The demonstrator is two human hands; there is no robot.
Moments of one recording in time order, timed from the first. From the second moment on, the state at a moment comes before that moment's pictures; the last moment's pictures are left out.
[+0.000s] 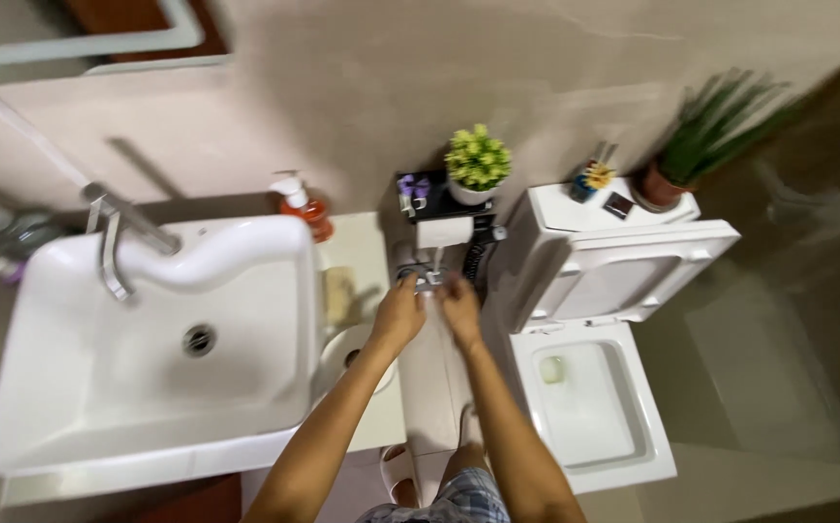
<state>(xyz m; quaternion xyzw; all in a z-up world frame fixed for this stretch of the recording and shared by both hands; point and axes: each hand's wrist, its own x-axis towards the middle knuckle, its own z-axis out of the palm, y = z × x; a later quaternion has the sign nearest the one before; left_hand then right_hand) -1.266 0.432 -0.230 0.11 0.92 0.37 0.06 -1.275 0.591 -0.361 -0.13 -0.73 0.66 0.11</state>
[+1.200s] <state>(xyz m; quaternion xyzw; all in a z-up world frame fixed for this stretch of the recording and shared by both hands) -1.396 0.585 -0.181 -0.13 0.81 0.52 -0.22 -1.442 0.889 -0.286 -0.17 -0.80 0.53 0.22</state>
